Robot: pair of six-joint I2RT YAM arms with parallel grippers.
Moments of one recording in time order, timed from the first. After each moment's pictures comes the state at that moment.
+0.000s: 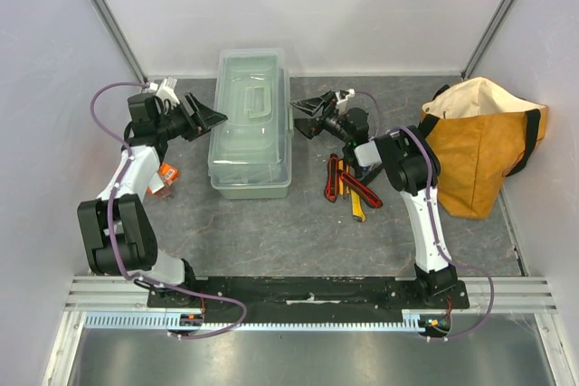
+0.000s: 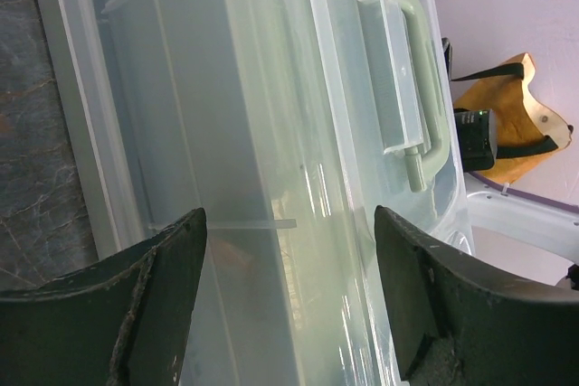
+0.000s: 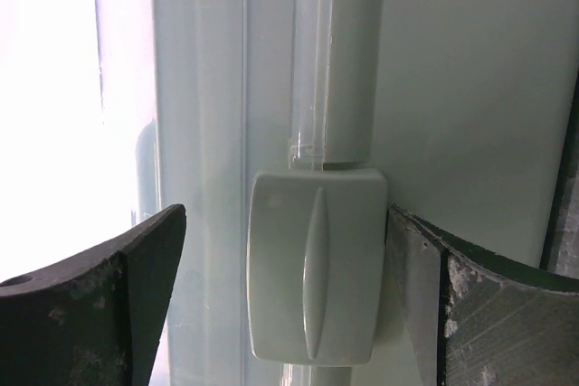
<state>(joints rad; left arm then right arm) 0.15 1.50 1.04 -0.03 0.80 -0.53 0.39 2.37 1.31 1.19 -0.55 1.59</state>
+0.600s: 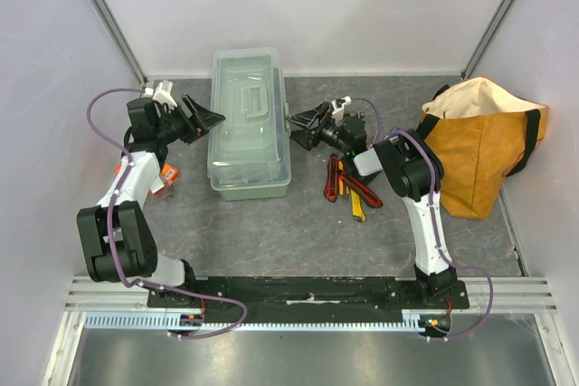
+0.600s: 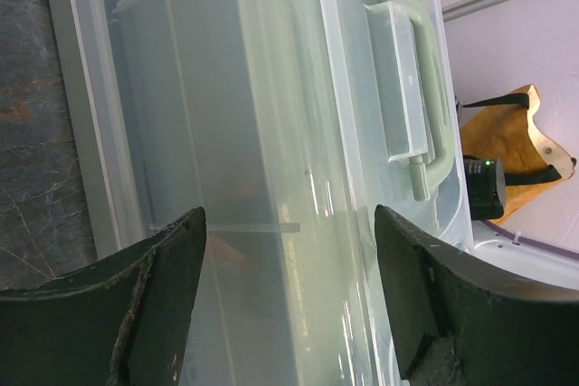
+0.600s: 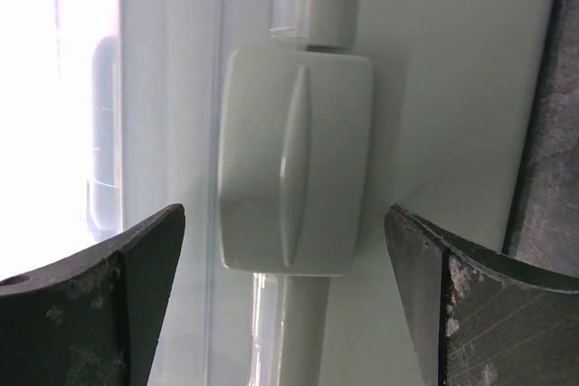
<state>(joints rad) 0.15 1.44 0.97 0.01 0.72 -0.60 0.44 2.31 1.18 1.19 -0.54 1.48</state>
